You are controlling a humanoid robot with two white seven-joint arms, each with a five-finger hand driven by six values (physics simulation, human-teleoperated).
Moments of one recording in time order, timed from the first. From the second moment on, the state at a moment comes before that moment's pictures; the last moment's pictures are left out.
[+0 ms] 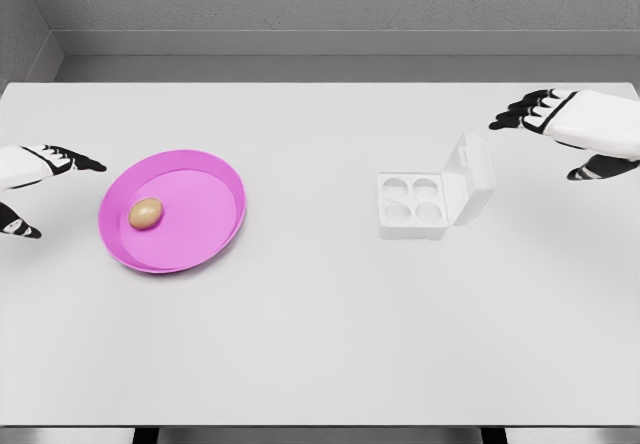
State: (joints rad) left arm -0.50 1.15 -0.62 -1.36 -0.07 -0.61 -0.45; right arm -0.47 -0.95 0.28 -1.56 0.33 -0.61 0.61
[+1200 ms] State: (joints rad) left arm -0.66 0.92 -0.81 -1.31 -0.20 -0.61 -0.48; right arm -0.32 -1.00 0.23 -1.58 0.33 -0.61 0.61
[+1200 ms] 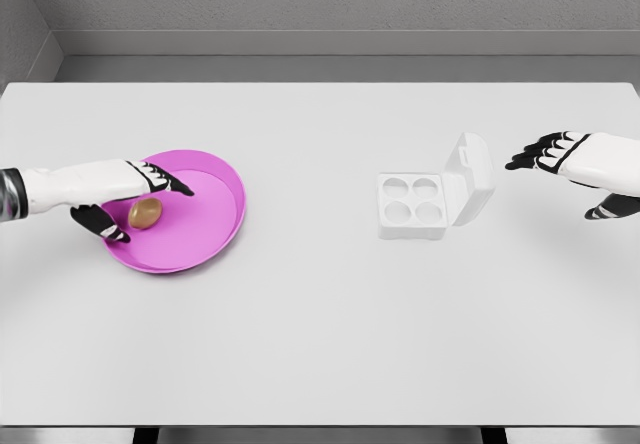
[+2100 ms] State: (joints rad) left arm -0.66 0.88 -0.81 -1.24 -0.25 -0.61 -0.49; right arm -0.31 -1.01 0.23 -1.59 0.33 -0.61 0.61
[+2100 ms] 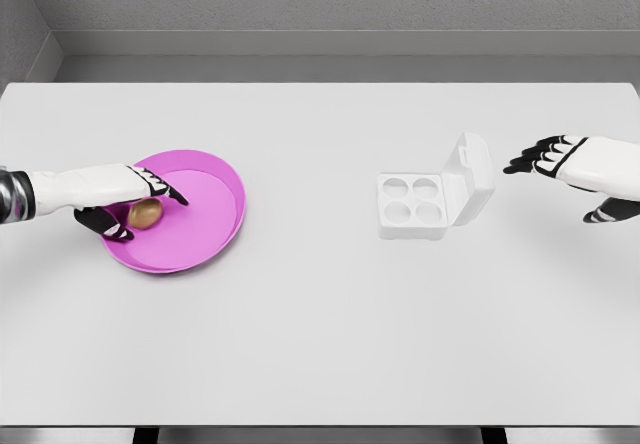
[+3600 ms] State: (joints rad) left arm -0.69 0.87 -0.82 -1.30 -0.26 -0.61 -0.53; right arm -0.31 -1.02 0.23 -1.60 0.33 -0.61 0.61
